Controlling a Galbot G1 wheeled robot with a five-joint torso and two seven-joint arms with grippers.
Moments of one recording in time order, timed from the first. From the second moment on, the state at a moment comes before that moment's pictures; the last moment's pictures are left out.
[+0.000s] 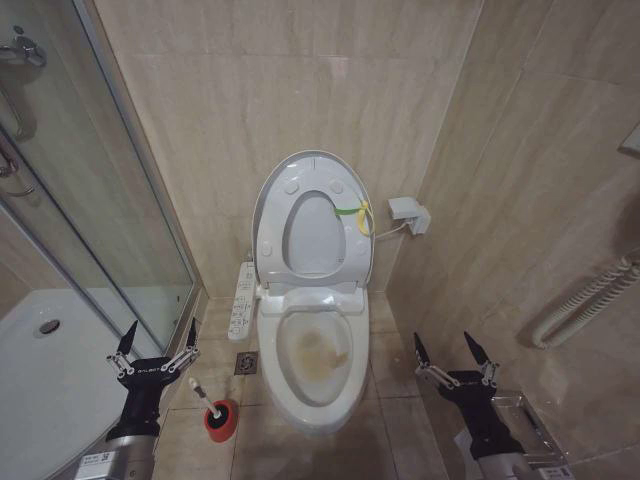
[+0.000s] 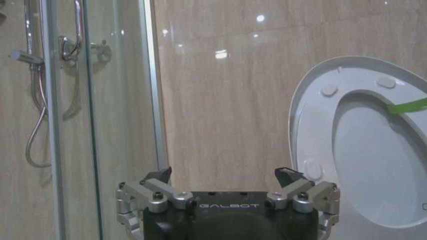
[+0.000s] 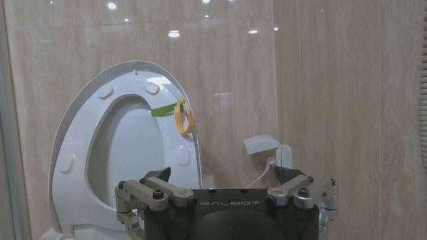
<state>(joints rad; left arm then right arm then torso) 1.71 -1.42 -0.69 -2.26 -0.09 -0.19 -0.08 -1.87 1.54 0.71 2.34 0.24 0.16 -0.13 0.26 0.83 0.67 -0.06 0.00</state>
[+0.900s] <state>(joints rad) 1.71 -1.42 -0.69 -2.26 -0.09 -0.19 -0.08 -1.87 1.54 0.71 2.34 0.24 0.16 -0.13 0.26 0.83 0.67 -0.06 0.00</state>
